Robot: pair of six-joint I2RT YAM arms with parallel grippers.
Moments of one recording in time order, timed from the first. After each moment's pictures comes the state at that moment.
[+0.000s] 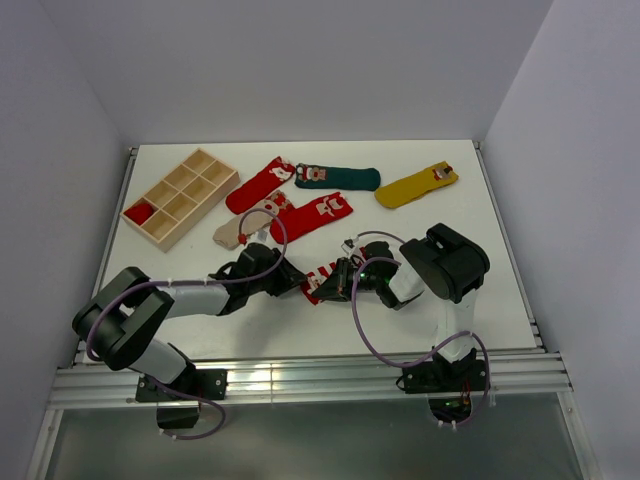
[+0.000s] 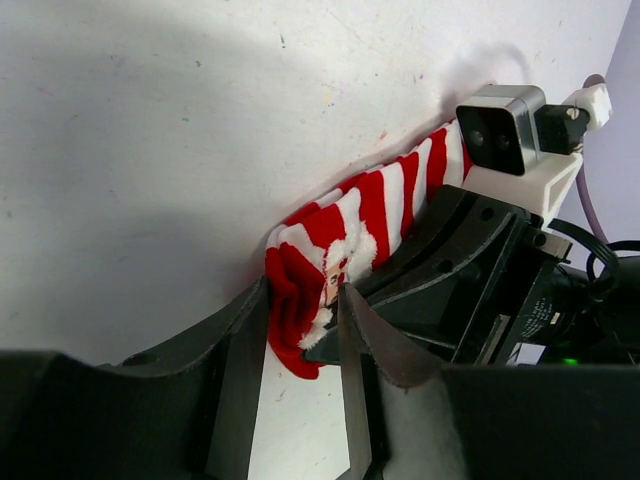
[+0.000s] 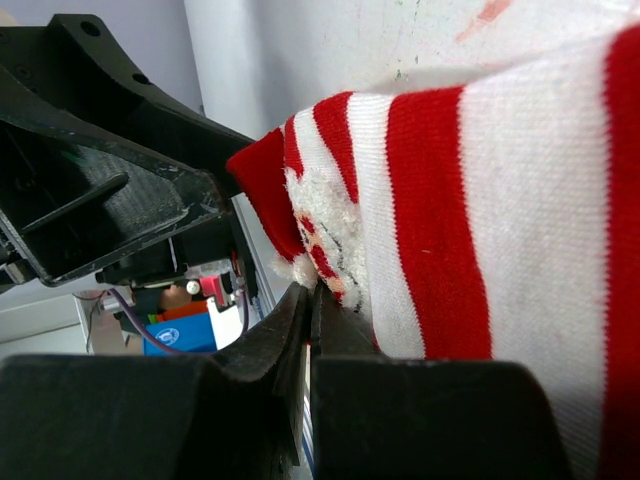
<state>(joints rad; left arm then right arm) -0.71 1.50 0.50 0.36 0.05 -1.17 0.53 1.95 0.45 0.98 -0.77 1.08</state>
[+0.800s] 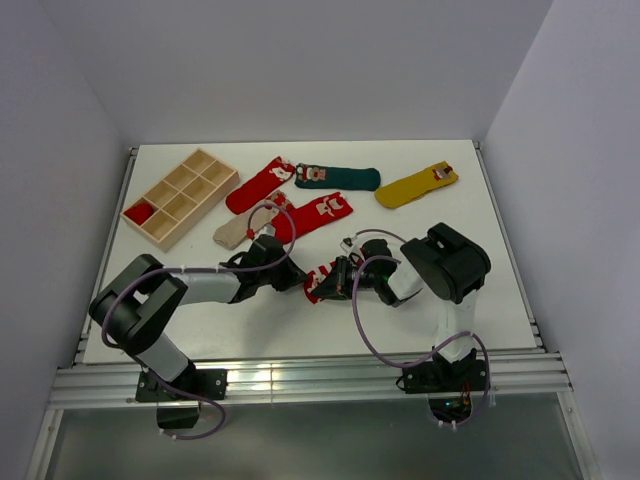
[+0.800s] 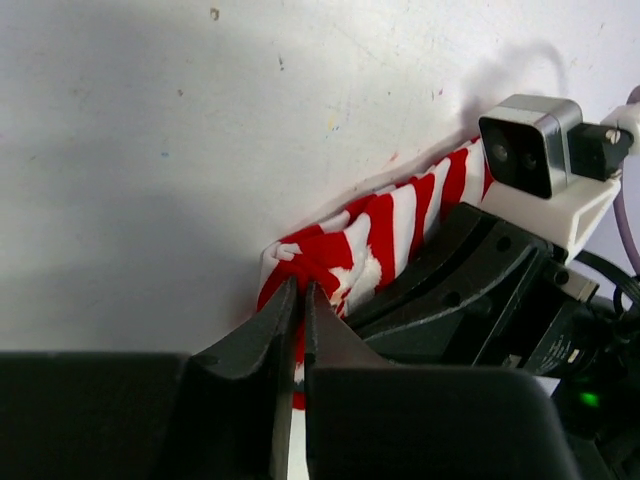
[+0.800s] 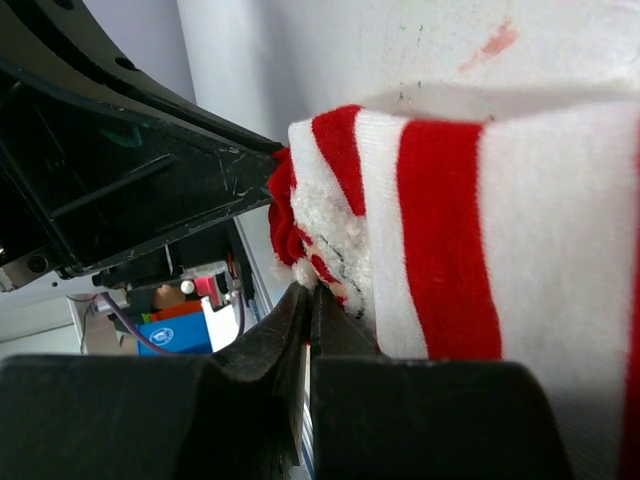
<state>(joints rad) -0.71 1.61 0.62 0.27 0.06 -1.17 0.53 1.95 0.48 0.92 -0.77 1.06</state>
